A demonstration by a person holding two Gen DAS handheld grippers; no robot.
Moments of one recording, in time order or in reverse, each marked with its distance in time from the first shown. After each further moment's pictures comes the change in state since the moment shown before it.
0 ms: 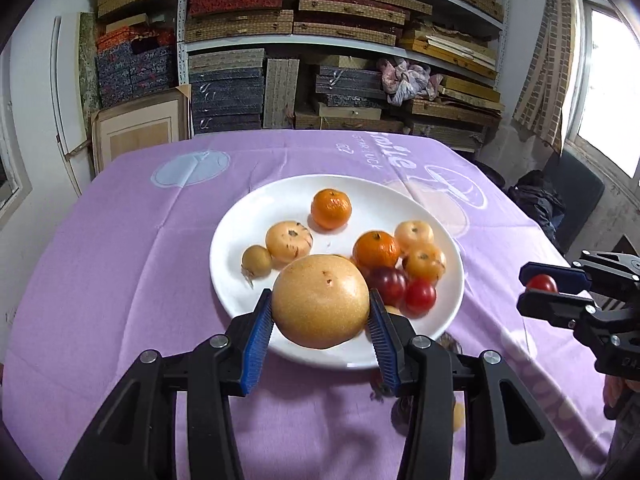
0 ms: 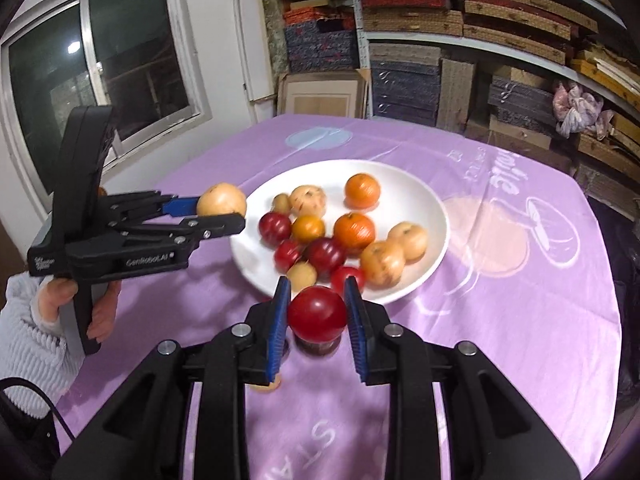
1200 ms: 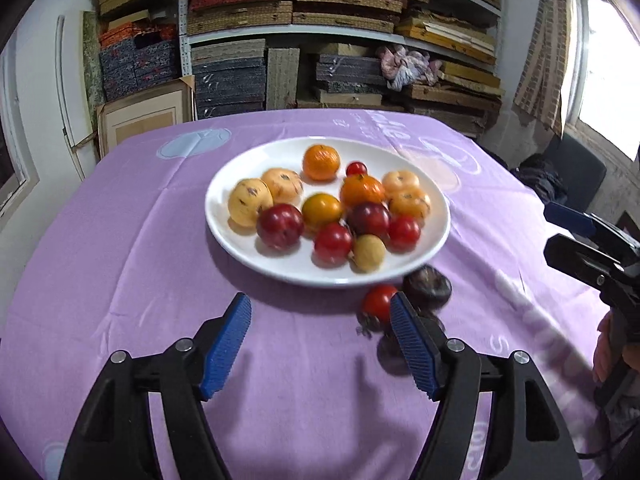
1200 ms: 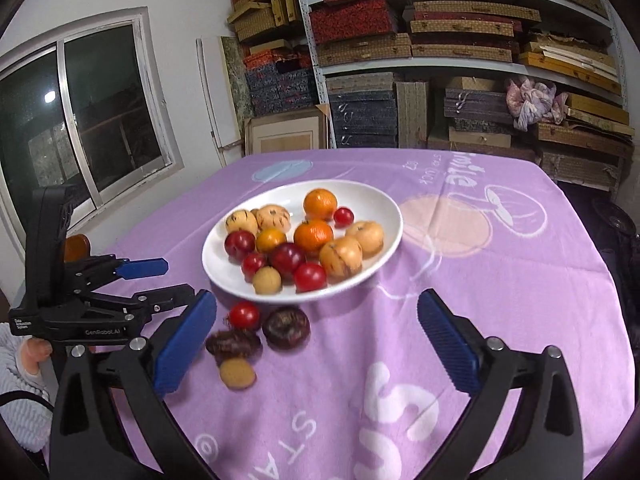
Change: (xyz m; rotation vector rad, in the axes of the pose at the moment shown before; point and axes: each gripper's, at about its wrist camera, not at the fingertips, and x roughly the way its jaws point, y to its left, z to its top) left arm -0.020 -0.031 -0.065 0.056 0.040 0.032; right arm -0.035 -0.020 -0.063 0.119 -0.150 -0.061
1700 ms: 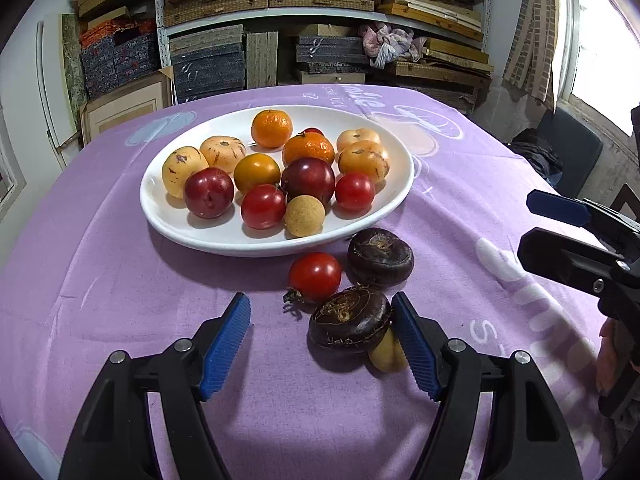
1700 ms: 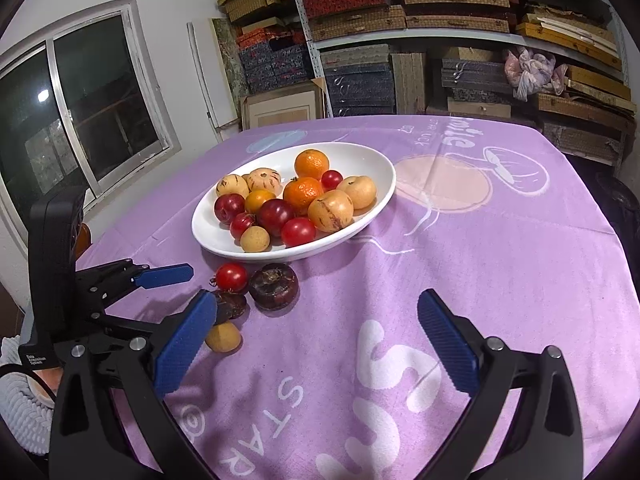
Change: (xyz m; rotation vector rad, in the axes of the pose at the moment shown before) left arm 0.041 -0.037 -0.009 0.023 0.040 0.002; right arm 0.013 -0.012 -0.014 0.040 0.089 0.017
